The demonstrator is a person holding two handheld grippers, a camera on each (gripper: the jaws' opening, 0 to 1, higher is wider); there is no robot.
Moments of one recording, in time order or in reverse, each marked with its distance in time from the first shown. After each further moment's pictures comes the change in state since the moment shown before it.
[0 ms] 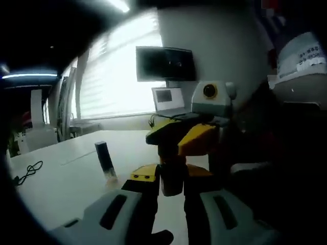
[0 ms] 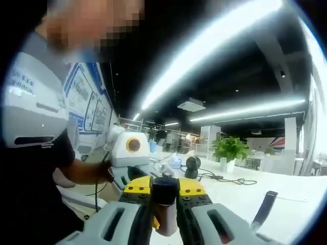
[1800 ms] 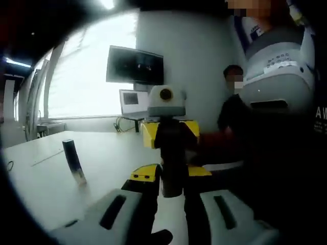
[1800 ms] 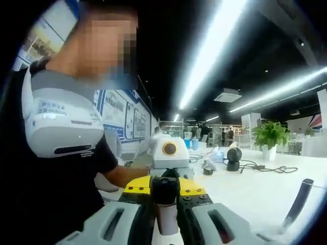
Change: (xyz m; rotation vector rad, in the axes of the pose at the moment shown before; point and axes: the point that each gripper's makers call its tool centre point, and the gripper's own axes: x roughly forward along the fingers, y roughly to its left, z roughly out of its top) left arm -0.001 -0.033 -0.010 -0.045 -0.041 -0.301; right arm -0.009 0.029 -0.010 0.153 0.019 0.360
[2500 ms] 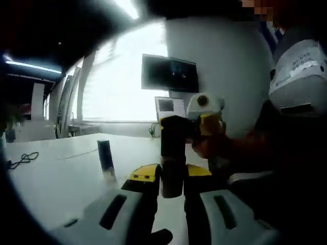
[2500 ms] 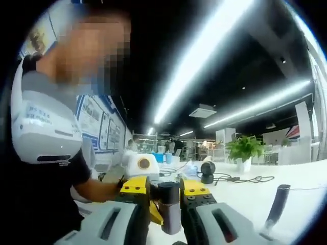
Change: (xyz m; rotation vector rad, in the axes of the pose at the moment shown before) left arm -0.018 0.042 0.005 -0.006 -0.064 0.357; right arm -0.010 -0.029 0.018 -0.044 -0.122 -0.254
